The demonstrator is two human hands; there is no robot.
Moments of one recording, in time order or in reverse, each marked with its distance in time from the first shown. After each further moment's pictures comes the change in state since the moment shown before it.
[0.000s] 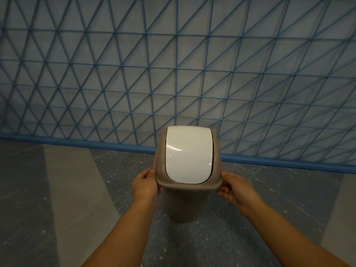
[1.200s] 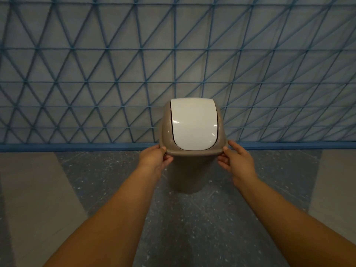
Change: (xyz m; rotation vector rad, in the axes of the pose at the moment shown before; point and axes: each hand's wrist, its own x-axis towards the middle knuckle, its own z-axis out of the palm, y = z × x) left_hand 0.043 0.000 0.115 0.004 -0.317 -0.136; right_hand 0.049 -0.030 -0.033 0.213 0.286 -0.205
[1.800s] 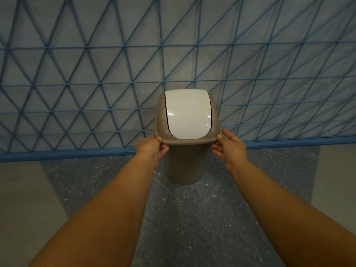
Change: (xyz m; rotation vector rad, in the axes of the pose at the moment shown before) left_hand 0.048 0.016 0.039 0.017 0.030 0.018; right_hand 0.059 -0.009 0.014 0.044 0.051 0.015
